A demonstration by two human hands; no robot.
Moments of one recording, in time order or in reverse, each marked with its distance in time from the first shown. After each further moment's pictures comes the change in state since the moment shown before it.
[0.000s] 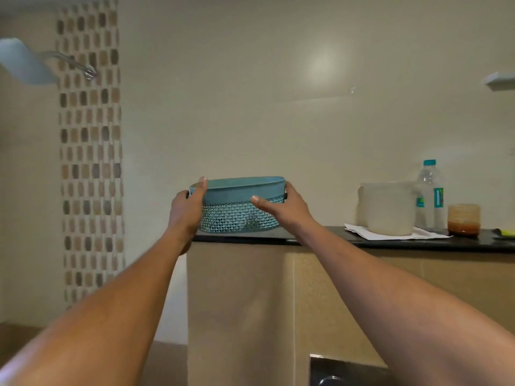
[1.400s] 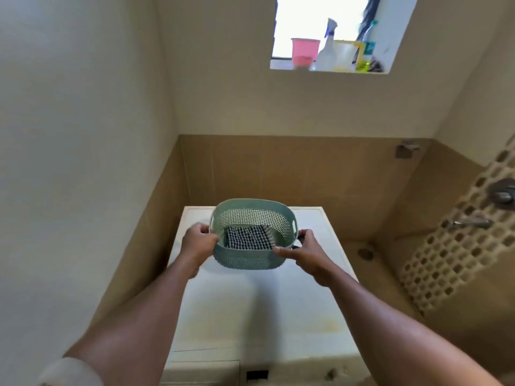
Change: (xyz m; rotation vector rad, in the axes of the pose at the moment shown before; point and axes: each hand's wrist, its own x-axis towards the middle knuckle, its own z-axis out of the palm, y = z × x) left_hand -0.771 0.020 -0.705 0.423 1.165 -0.796; right_hand -0.749 -0.175 0.538 0.256 -1.504 0.441
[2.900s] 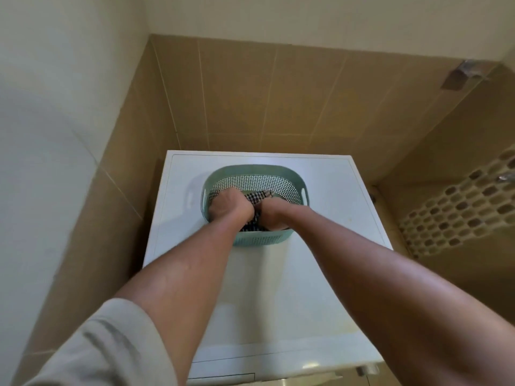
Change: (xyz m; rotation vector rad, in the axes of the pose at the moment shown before) left_hand 0.138 -0.036 0.103 0.921 0.014 -0.138; right_hand 0.174 0.010 0.109 -1.298 -0.457 -0.016
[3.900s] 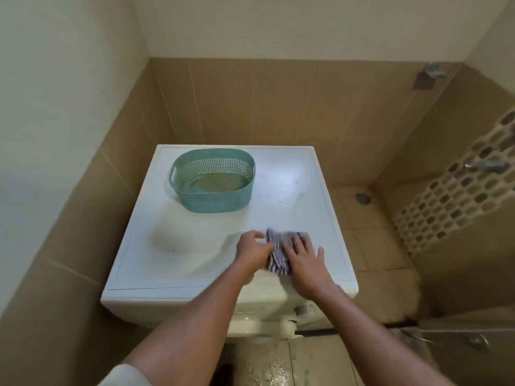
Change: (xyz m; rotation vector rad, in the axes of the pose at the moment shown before) left_hand -0.212 0.021 0.119 -0.854 -0.330 -0.023; right_hand -0.219 0.125 0.174 0.041 0.281 0.058
